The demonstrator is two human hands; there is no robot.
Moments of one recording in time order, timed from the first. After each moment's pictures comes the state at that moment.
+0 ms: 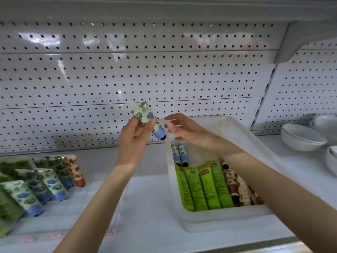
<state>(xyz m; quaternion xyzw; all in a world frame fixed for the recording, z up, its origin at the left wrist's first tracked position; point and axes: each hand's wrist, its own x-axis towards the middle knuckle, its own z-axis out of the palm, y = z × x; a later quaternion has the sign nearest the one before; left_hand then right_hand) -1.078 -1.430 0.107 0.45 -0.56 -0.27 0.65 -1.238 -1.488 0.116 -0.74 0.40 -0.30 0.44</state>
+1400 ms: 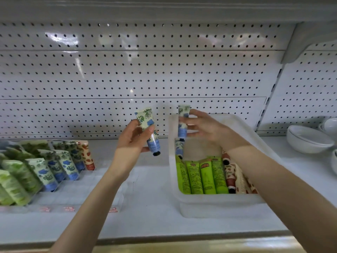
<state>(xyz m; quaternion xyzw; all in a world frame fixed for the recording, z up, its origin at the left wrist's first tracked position) -1.077 -1.383 0.104 0.48 -0.49 -0.35 0.64 -1.259 -1.506 0.113 -0.58 0.43 -0.36 0.60</state>
